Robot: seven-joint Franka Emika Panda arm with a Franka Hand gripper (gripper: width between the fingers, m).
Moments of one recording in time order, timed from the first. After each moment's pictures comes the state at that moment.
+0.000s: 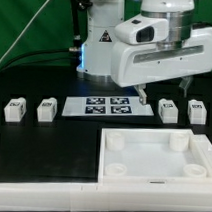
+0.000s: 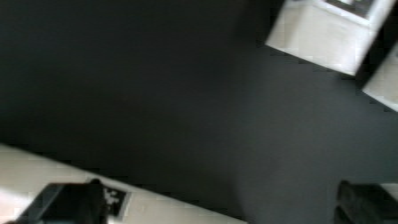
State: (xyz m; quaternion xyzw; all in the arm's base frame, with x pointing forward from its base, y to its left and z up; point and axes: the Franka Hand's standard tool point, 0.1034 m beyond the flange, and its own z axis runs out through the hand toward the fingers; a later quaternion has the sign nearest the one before) arm 0.429 0.110 0.065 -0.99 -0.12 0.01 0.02
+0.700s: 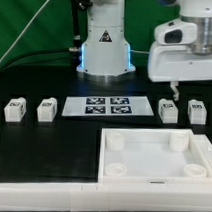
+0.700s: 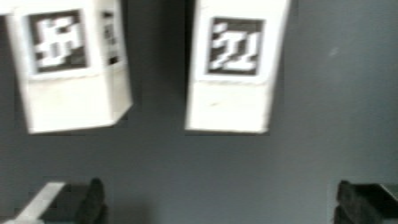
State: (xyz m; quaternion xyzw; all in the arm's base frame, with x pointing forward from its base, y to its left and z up) arm 0.401 0.187 0.054 -1.00 0.03 0.02 0.03
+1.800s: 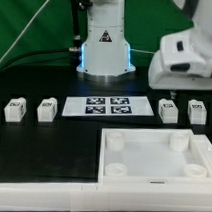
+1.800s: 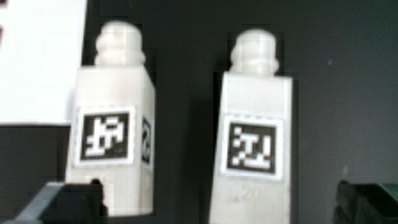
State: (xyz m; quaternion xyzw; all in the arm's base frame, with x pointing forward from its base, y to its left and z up) arm 0.386 0.181 0.046 -0.93 0.01 0.36 0.00
